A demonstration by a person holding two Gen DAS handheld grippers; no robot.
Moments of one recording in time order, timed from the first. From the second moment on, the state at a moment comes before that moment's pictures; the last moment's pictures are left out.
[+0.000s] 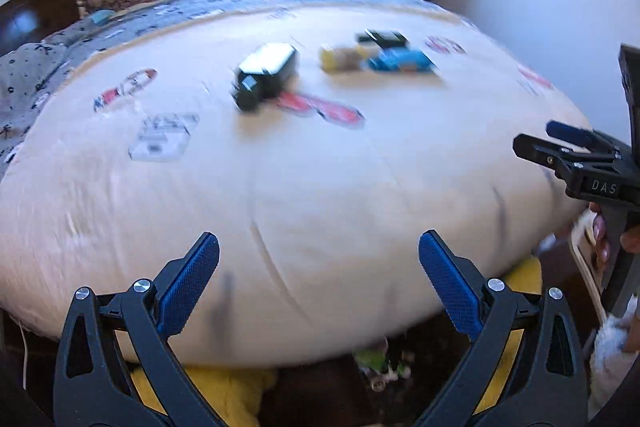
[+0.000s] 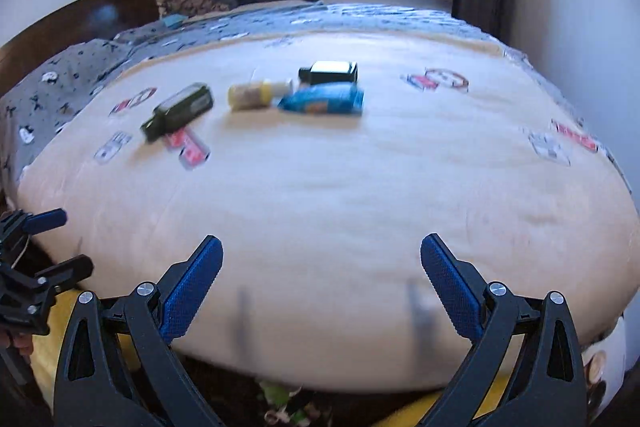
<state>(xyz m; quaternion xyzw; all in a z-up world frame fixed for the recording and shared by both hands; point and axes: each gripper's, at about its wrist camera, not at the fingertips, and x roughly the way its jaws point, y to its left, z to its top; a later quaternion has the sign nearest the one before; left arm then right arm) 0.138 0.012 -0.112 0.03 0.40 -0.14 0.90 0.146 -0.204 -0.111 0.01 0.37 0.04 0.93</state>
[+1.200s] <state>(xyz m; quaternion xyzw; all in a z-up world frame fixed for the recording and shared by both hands) 0.347 -0.007 -0.135 0.05 0.44 -0.10 0.89 0.369 -0.186 -0.145 0.07 0.45 0.00 0.89</state>
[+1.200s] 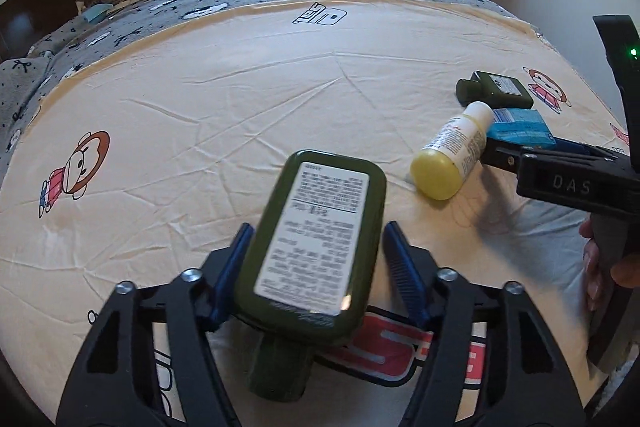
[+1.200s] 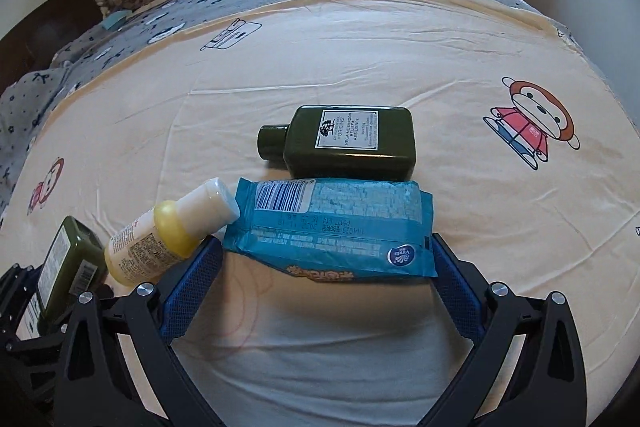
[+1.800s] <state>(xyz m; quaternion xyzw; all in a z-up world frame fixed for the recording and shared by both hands) 0.323 -0.009 -0.132 0.06 0.43 -0.11 0.89 0.369 -0.206 -0.140 0.06 0.44 0.02 0.89</state>
